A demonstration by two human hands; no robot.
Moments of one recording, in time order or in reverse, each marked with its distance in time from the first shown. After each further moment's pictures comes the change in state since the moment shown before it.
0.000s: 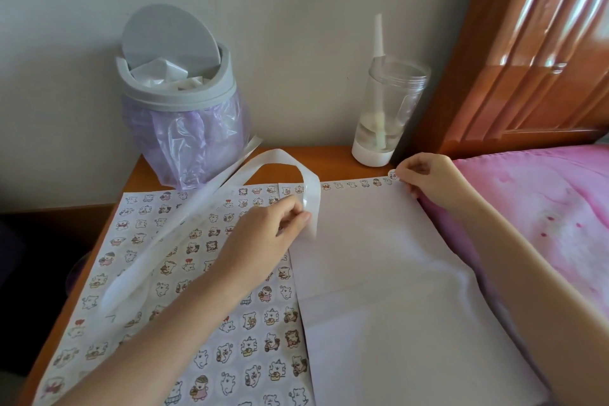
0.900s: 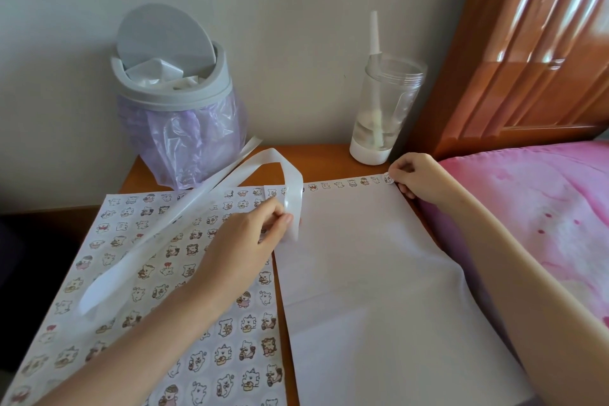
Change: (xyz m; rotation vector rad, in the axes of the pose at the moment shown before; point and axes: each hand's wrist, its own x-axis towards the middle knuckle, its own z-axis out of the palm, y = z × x) left_hand -0.012 -0.011 -0.005 0.077 0.027 -0.023; right_hand 0.008 -0.002 0.009 -0.137 -0.085 0.078
